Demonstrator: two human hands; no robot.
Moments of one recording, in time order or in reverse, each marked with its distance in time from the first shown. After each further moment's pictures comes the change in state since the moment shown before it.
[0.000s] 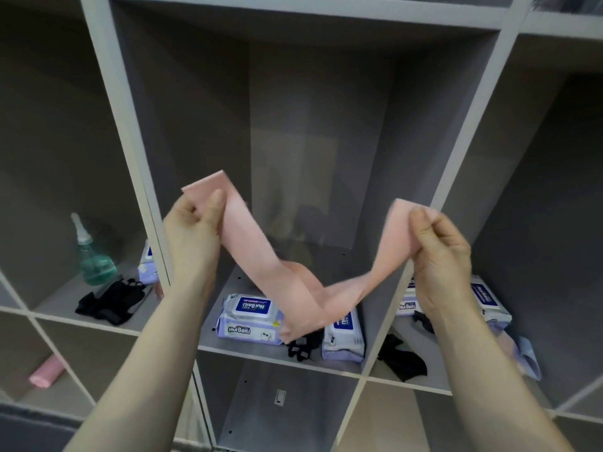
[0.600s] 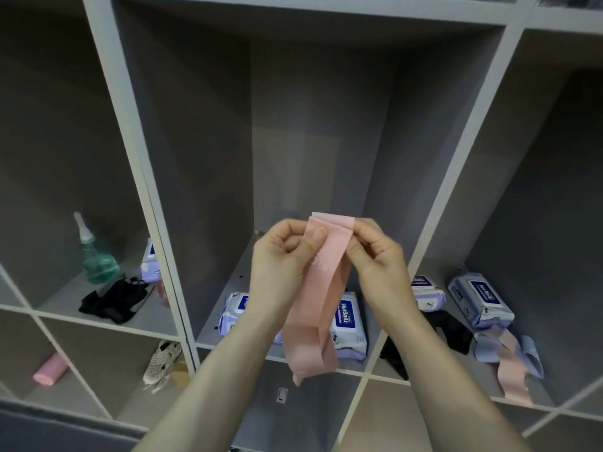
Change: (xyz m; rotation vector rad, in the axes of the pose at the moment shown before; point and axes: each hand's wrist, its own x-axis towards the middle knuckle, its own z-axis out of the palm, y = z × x) left_hand -0.080 0.013 0.044 -0.118 -0.443 -0.105; right_hand -0.036 0.014 0.049 -0.370 -0.370 -0.077
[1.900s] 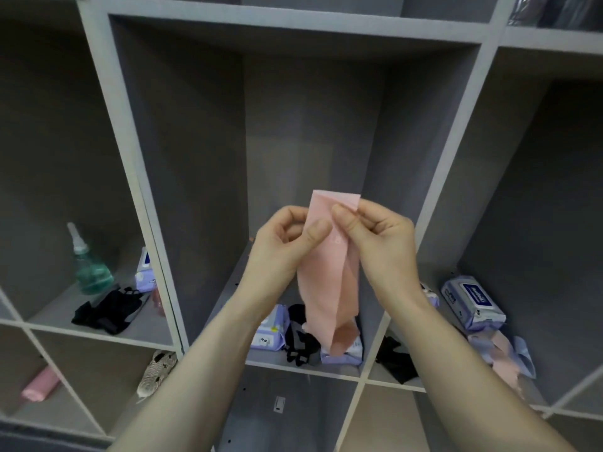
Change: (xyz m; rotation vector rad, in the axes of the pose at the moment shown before) left_hand 0.012 0.016 -0.003 -0.033 -0.217 0.030; right_hand 0.015 -0.034 -0.003 0.110 0.123 -0.003
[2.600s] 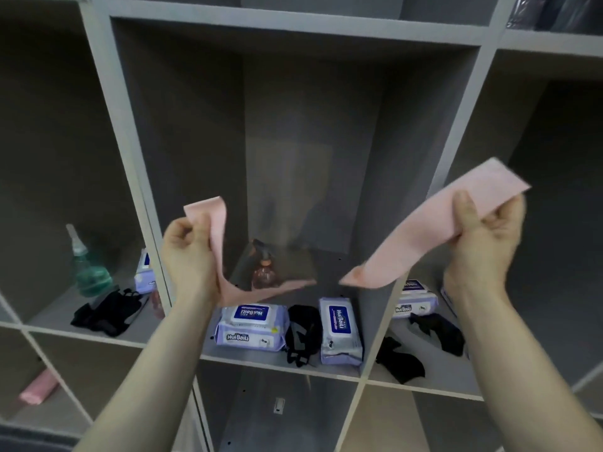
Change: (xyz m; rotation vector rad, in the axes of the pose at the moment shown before) left_hand 0.017 -0.025 -0.078 0.134 0.844 0.043; right_hand 0.017 -0.002 -0.076 0.176 0.555 -0.115
